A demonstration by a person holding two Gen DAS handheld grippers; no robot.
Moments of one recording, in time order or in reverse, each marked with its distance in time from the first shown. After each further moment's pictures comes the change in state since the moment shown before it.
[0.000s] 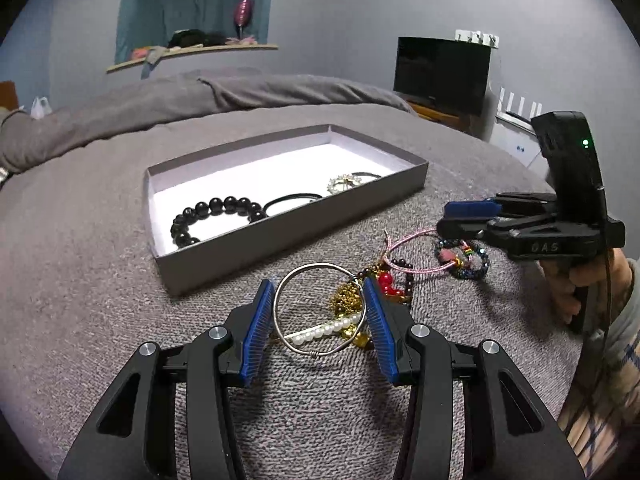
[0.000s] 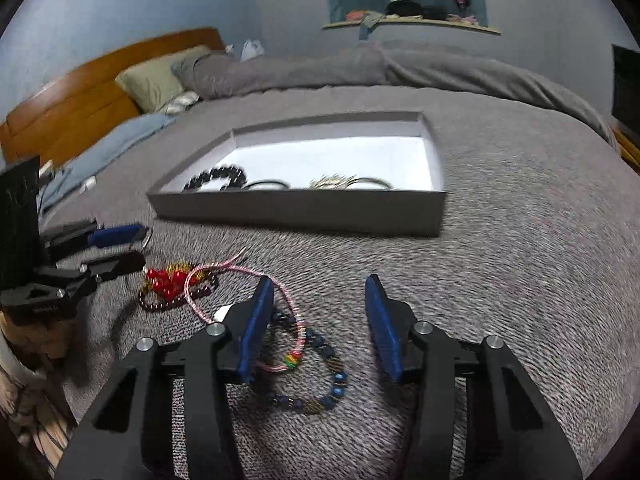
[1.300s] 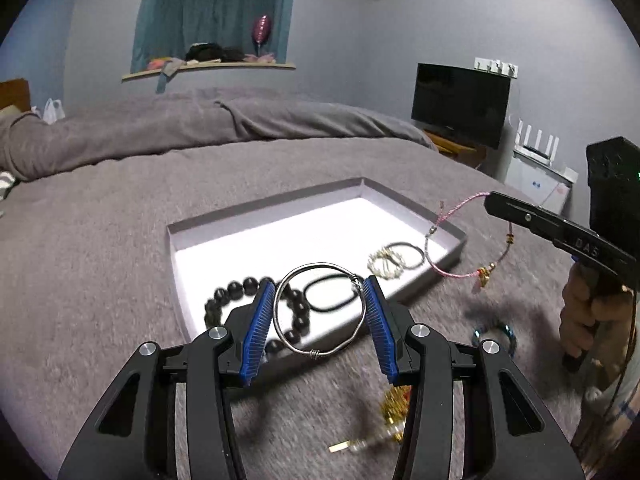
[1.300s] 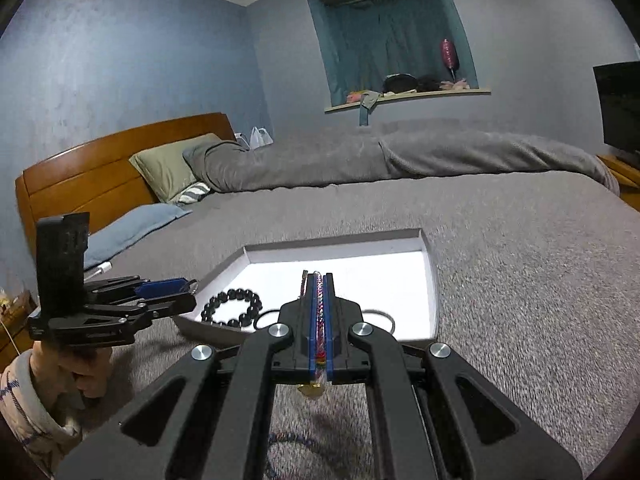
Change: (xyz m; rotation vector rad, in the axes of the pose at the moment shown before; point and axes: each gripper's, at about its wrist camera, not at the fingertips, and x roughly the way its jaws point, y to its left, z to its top) left arm 0.019 0.039 0.063 -0.060 -0.076 0.030; right arm -0.038 -0.017 0.051 0.073 -0.354 0.047
